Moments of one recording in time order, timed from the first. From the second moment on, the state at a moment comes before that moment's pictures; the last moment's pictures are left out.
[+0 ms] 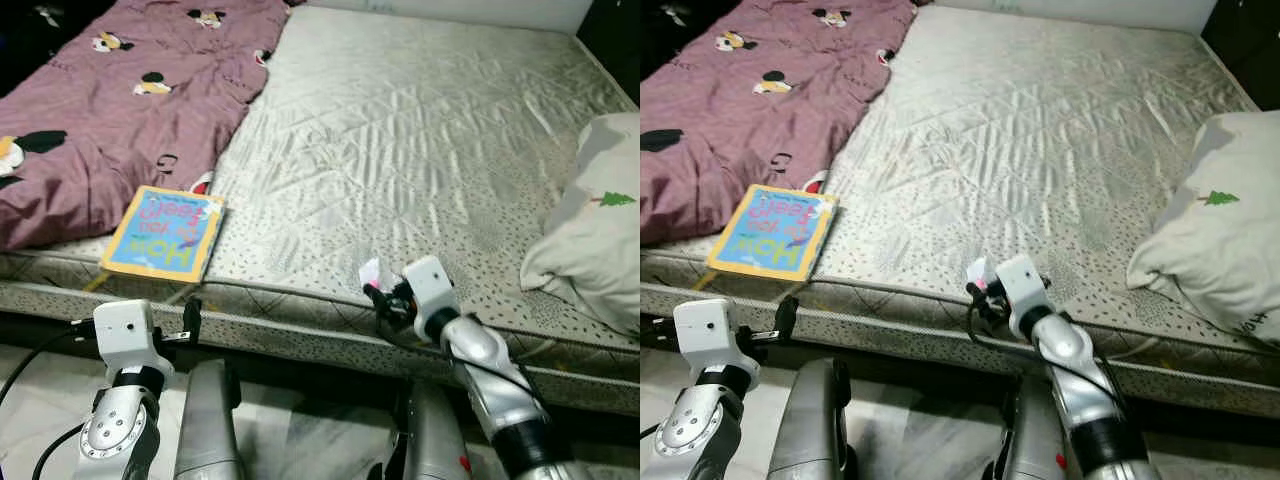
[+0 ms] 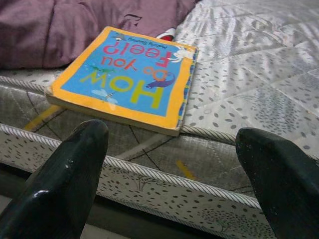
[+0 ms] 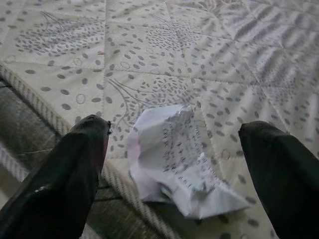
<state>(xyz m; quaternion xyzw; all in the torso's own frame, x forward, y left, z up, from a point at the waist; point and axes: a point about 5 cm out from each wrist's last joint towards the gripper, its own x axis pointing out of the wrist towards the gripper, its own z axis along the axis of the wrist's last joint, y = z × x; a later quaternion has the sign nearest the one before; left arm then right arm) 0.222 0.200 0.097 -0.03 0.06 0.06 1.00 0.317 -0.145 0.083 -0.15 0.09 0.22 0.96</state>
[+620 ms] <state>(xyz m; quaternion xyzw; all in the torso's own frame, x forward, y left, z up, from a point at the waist) 0.207 0.200 0.103 -0.03 0.07 0.06 1.00 0.348 -0.119 0.082 -0.21 0.09 0.21 0.95</state>
